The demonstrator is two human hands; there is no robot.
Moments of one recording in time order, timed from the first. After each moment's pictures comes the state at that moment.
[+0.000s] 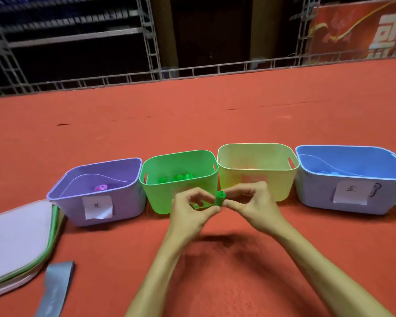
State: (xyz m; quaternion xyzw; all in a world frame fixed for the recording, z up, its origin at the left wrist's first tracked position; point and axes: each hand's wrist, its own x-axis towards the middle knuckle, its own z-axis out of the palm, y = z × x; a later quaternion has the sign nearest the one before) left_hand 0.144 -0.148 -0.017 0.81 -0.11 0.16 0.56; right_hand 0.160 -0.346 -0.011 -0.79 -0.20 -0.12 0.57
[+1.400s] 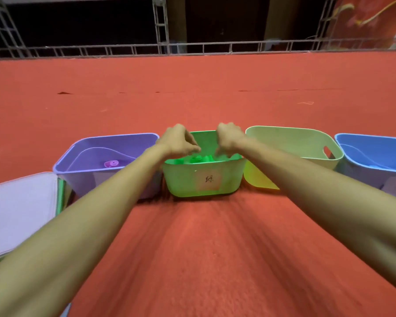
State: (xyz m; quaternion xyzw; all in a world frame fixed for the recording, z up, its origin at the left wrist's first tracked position) left_hand 0.288 -0.034 0.051 0.96 -0.06 0.05 0.26; right_hand 0.319 -0.214 0.057 -0.99 -0.11 0.00 0.09
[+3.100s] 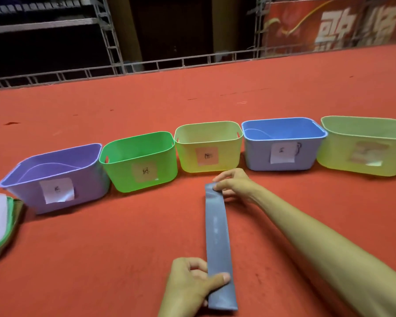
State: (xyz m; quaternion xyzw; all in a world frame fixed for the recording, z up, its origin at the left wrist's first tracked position) left_hand -0.063 -0.225 -0.062 0.77 0.08 -0.18 0.60; right_hand 0.130 -0.432 -0.044 -0.75 0.01 0.10 0.66
